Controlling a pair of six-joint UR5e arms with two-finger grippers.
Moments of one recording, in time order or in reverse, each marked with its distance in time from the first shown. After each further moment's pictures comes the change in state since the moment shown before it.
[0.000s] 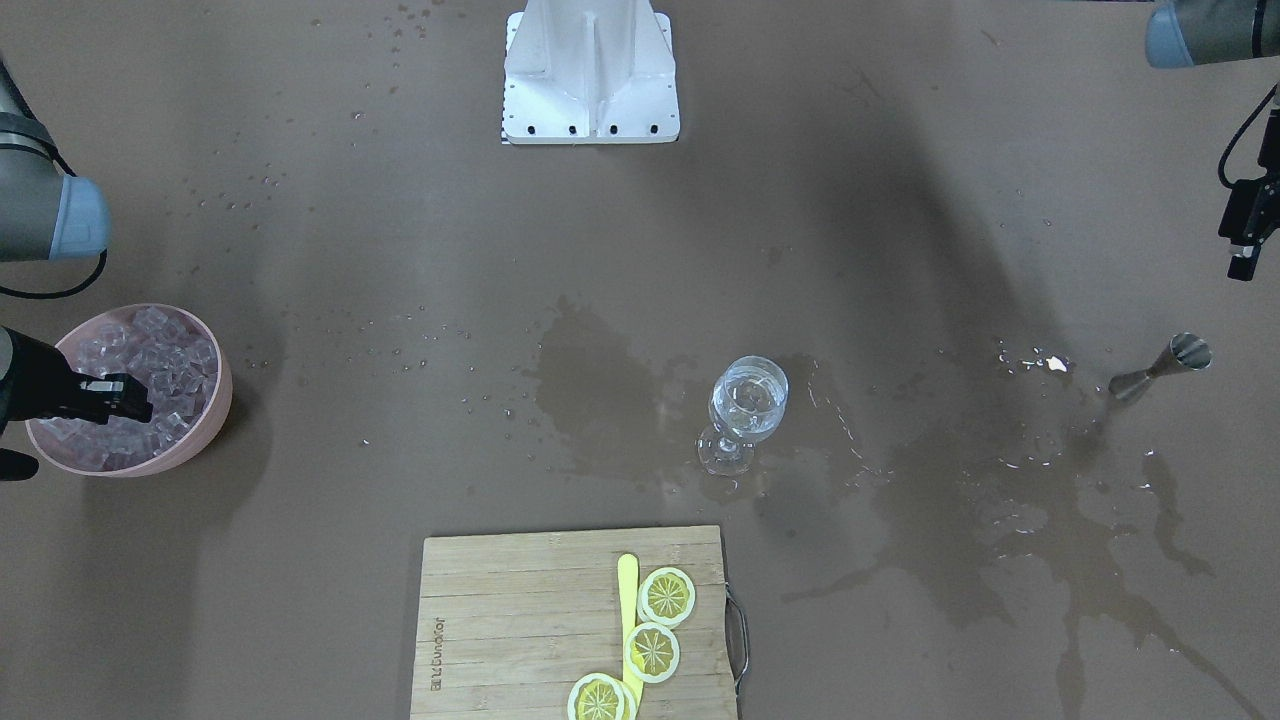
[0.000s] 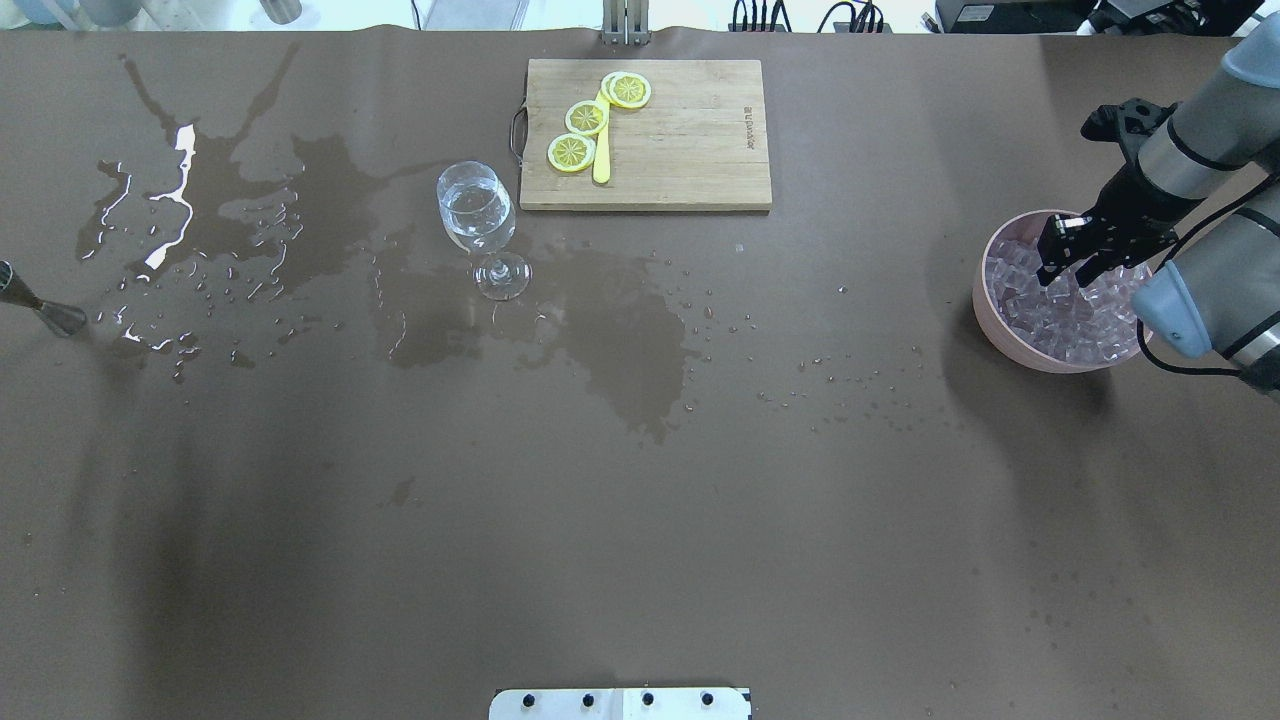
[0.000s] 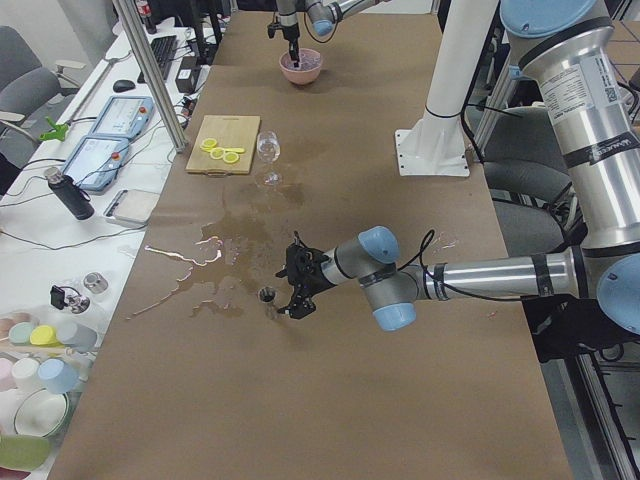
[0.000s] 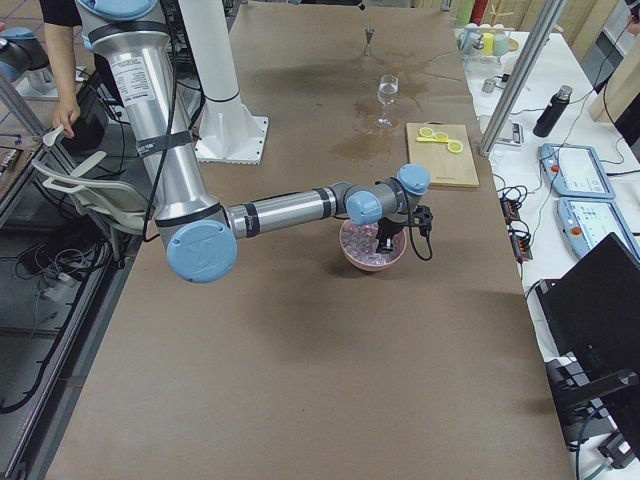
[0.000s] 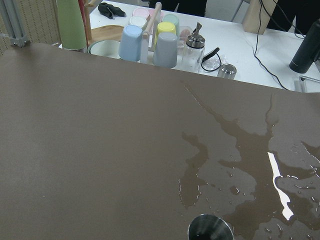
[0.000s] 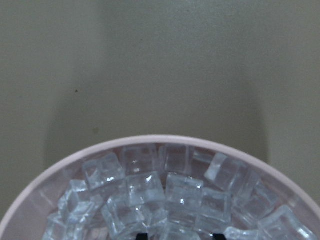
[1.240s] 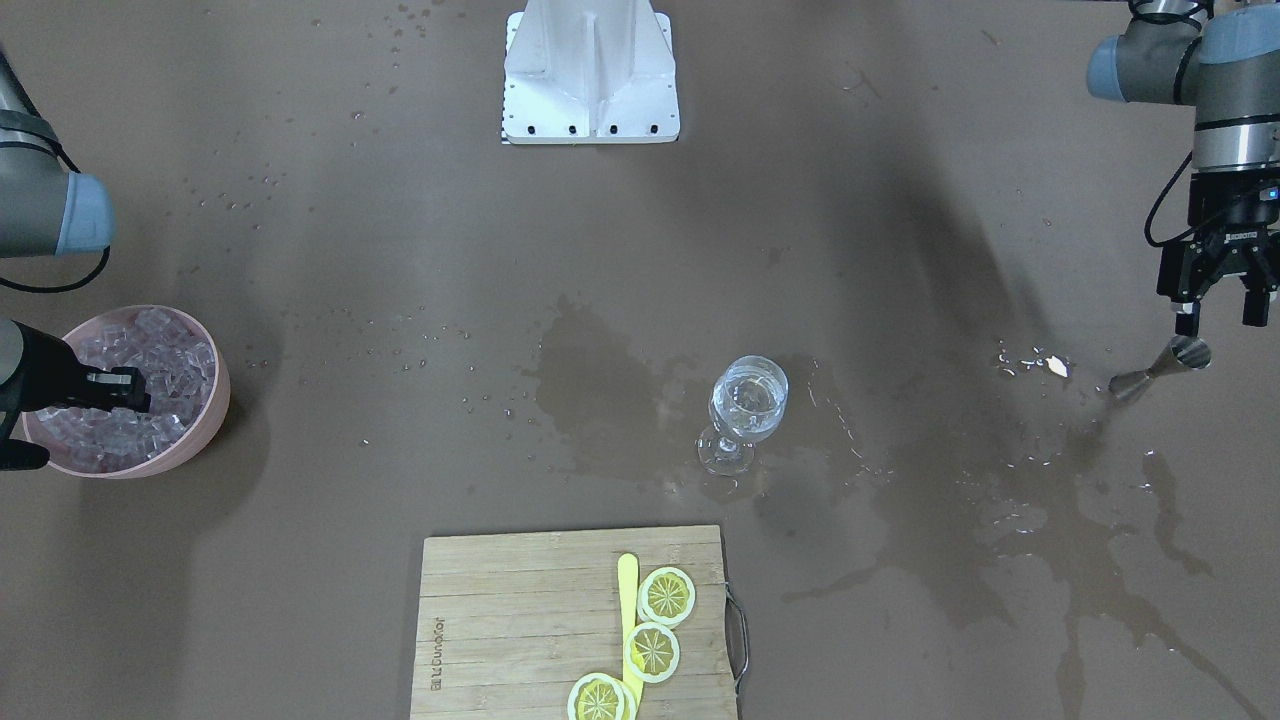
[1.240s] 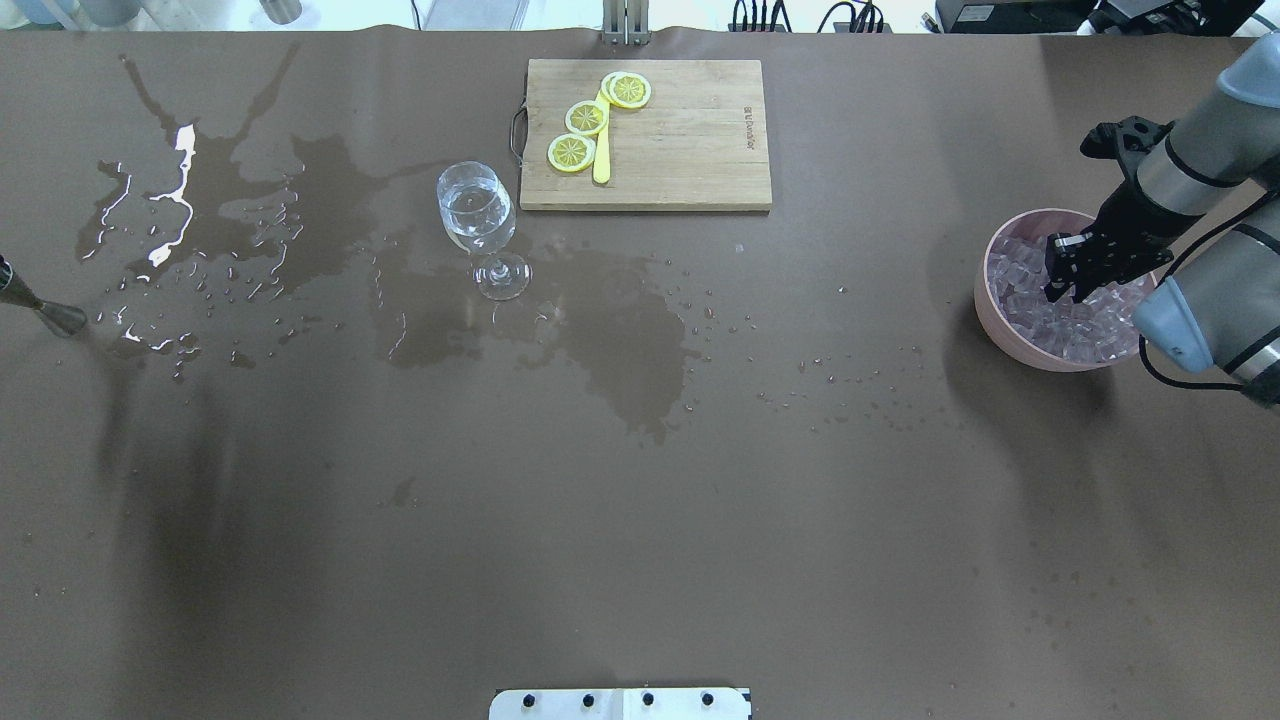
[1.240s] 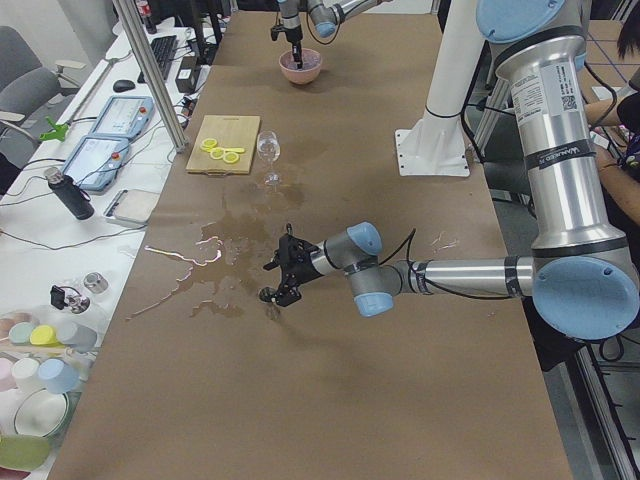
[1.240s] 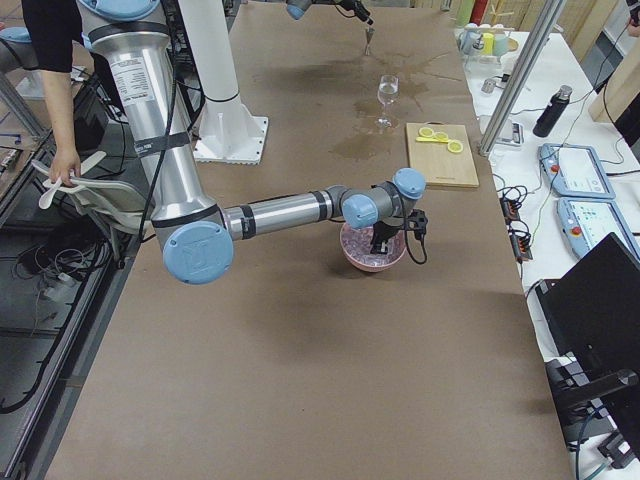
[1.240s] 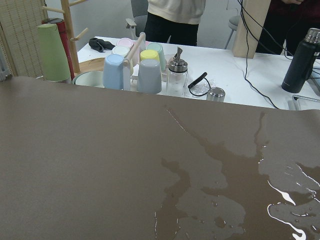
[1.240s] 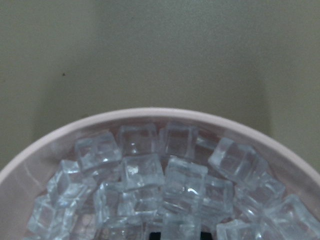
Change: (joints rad) left arm 0.194 -0.106 0.086 0.010 0.280 -0.042; right arm -0.013 -0.017 0.005 0.002 0.000 0.005
